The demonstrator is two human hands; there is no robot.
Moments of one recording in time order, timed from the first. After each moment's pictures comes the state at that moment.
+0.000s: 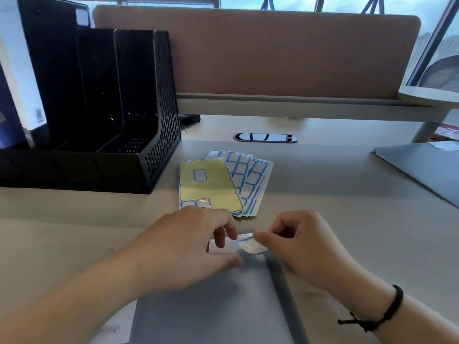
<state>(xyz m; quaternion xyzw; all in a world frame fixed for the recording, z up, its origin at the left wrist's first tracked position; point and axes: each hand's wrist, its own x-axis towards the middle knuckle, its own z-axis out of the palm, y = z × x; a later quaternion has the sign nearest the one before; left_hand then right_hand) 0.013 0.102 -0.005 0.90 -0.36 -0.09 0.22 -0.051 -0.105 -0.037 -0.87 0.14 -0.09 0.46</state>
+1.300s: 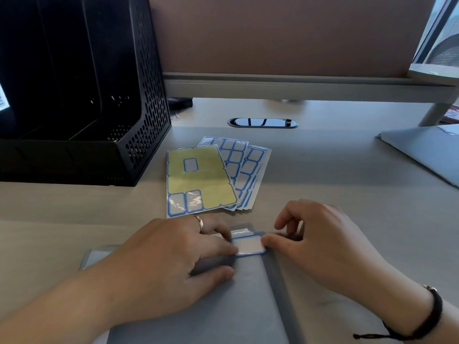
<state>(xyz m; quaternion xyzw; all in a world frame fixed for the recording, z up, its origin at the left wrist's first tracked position) 0.018 0.109 -0.031 0.86 -0.50 0.00 0.14 -0.057 -0.124 -0.026 -0.97 0.11 -0.08 0.22</state>
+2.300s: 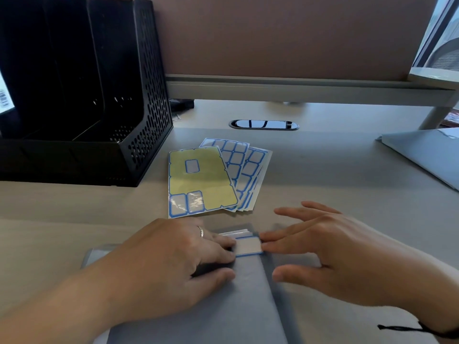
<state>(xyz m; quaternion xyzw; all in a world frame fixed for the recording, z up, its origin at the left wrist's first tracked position) 0.019 0.111 -0.034 0.84 -0.52 0.02 0.16 -0.064 -0.150 -0.010 -0.98 -0.20 0.06 0.08</state>
